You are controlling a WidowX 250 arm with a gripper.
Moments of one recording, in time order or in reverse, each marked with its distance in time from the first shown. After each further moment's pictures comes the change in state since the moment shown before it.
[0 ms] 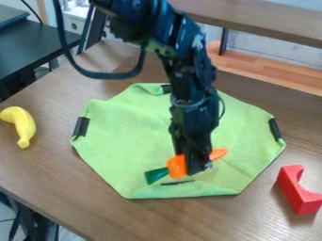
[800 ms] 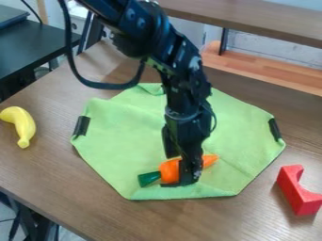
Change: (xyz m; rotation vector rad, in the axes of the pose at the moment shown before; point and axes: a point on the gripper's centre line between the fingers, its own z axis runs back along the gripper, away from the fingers) arm -0.012 0.013 -0.022 0.070 0.050 -0.051
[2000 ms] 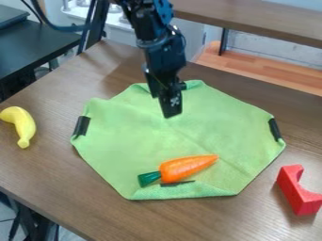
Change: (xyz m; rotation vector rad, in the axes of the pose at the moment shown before) arm 0.007 0.068 0.063 0.000 -0.153 -0.018
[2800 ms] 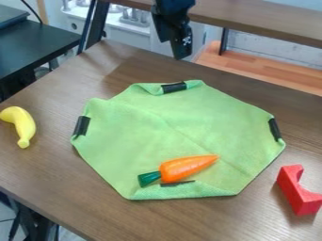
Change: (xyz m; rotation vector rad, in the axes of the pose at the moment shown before) arm 0.048 0.067 0.044 0.131 -0.052 0.042
